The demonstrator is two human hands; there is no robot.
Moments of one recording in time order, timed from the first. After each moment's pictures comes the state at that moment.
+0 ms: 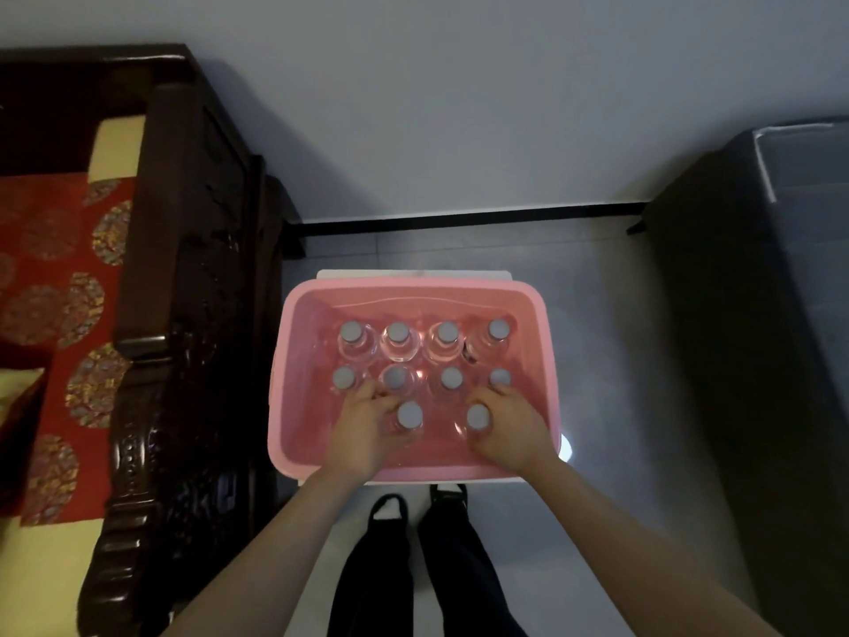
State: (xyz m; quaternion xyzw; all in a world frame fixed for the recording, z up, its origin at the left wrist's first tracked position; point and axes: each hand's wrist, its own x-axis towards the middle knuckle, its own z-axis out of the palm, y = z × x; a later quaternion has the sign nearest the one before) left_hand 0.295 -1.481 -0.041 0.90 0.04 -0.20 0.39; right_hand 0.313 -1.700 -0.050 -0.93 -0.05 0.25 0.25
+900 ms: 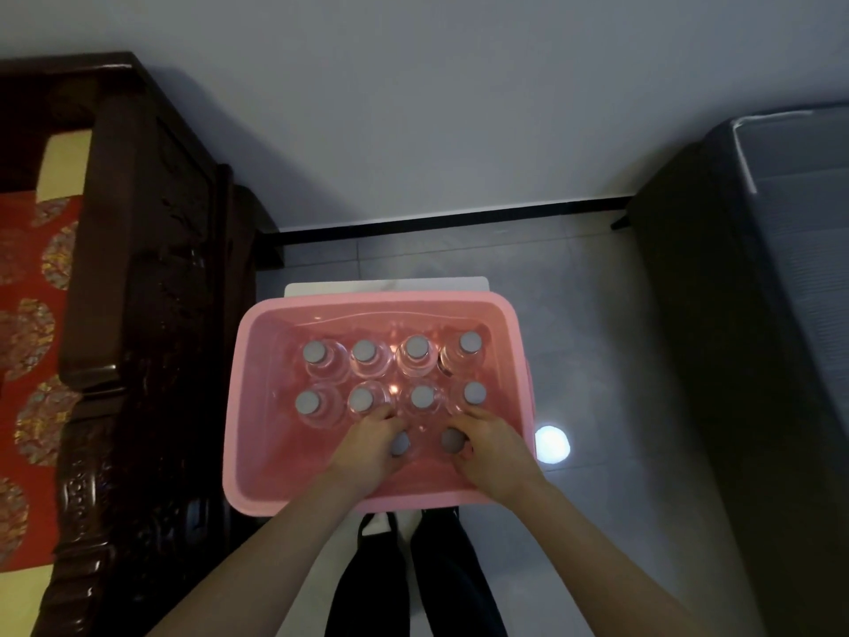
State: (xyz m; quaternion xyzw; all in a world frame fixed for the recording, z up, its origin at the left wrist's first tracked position) left_hand 0.319 -1.520 -0.075 0.92 -0.08 -0.29 0.26; right_hand 0.317 -1.714 -0.046 -0.92 -0.09 0.28 0.26
